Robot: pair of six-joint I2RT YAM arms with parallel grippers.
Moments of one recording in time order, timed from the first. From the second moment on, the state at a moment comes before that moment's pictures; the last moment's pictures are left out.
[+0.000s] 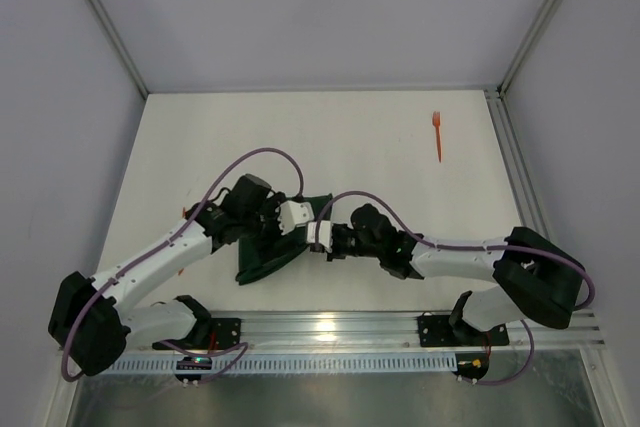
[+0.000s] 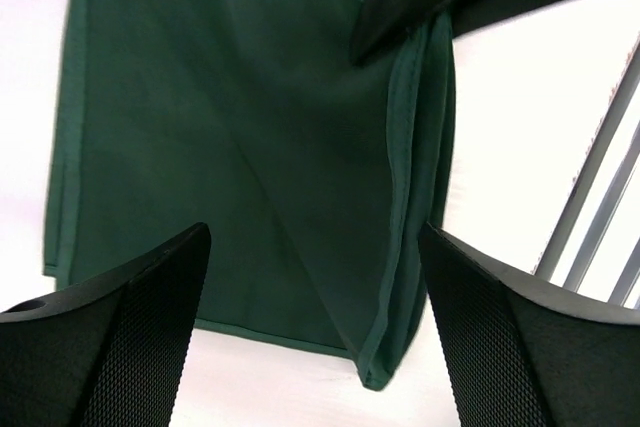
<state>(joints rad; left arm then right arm) -0.67 1.15 0.80 -0.65 0.32 0.59 0.98 1.40 0.53 0.49 -0.29 -0.55</state>
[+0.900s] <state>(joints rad) -0.62 1.10 0.77 -0.58 0.39 0.42 0.93 1.47 0.65 0.41 -0.48 -0.42</state>
